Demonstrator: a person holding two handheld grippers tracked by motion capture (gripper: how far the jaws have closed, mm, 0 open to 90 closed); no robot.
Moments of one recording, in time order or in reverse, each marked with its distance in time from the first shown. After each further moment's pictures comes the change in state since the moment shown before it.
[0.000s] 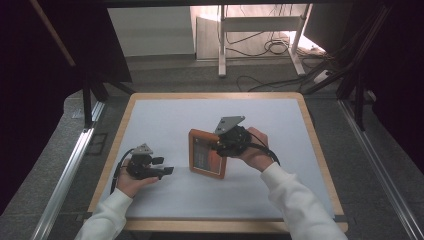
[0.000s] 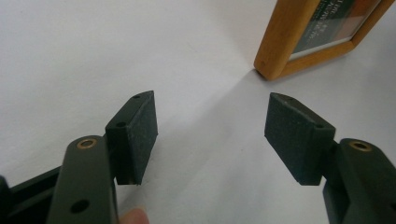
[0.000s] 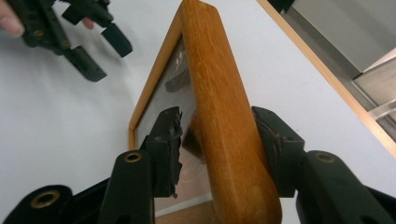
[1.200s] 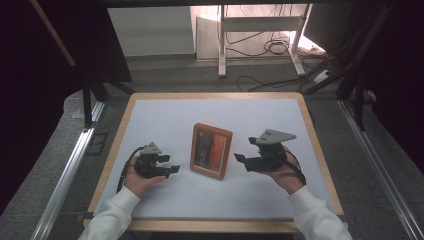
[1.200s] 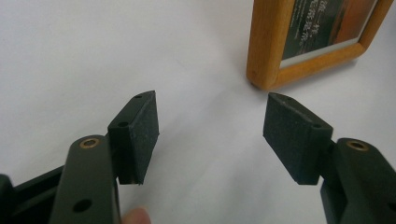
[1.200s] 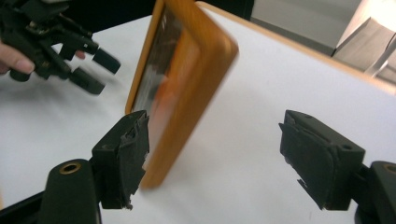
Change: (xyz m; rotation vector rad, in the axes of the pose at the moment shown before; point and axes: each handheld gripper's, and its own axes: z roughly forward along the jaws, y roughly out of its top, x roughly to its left) left arm -0.013 0.014 0.017 0.002 0.040 0.051; right arm 0.002 -0.091 -0.057 -0.176 -0.078 0.328
